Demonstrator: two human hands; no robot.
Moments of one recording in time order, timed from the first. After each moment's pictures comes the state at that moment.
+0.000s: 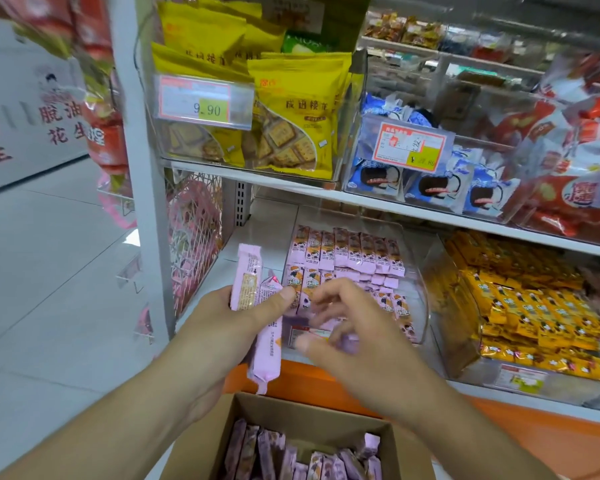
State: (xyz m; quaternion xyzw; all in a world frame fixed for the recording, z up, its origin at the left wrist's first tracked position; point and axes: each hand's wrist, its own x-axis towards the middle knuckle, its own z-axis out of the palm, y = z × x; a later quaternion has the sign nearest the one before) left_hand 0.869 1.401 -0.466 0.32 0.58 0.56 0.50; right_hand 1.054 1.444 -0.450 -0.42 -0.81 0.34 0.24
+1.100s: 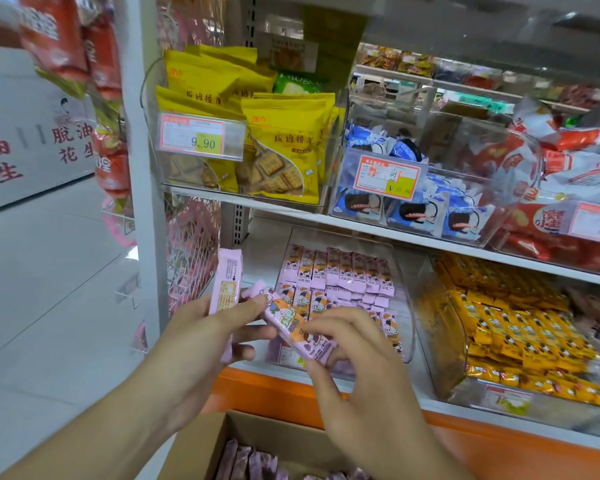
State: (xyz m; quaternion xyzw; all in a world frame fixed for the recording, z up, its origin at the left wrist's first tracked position) left_hand 0.867 1.395 -0.451 0.27 0.52 0.62 0.52; right_hand 1.070 1.425 -0.466 -0.37 -0.84 0.19 0.36
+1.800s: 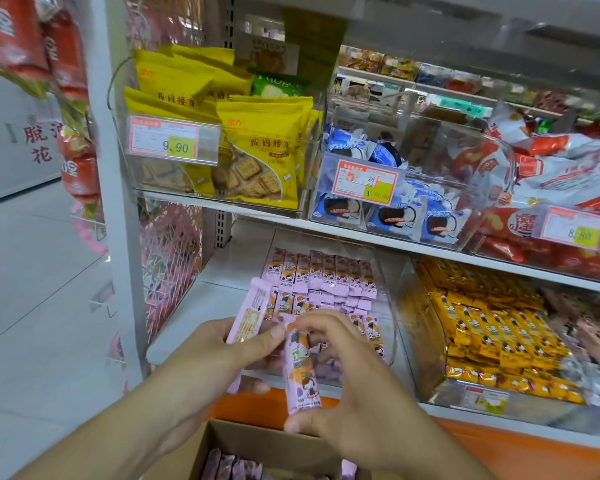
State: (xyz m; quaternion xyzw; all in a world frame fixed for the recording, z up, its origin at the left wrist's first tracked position) left_hand 0.888 1.404 -0.456 0.37 0.53 0.50 0.57; right_hand 1.093 1.449 -0.451 -0.38 -0.85 0.31 0.20
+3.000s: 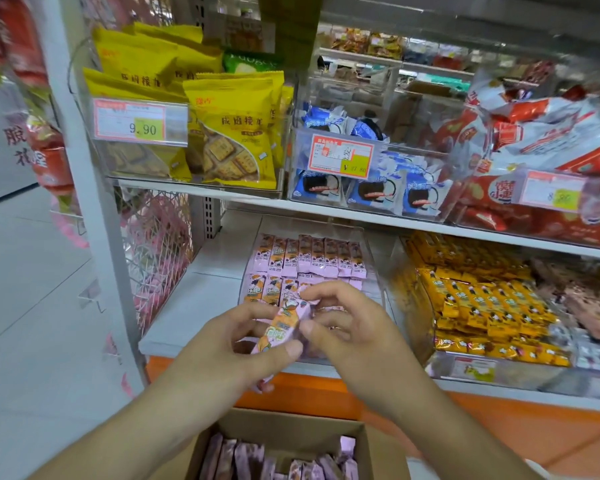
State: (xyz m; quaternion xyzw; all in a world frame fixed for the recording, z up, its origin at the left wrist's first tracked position) left_hand 0.914 1.393 -0.461 0.46 0.55 0.49 0.49; right_hand 1.098 1.453 -0.449 -0.40 -0.71 0.45 0.36
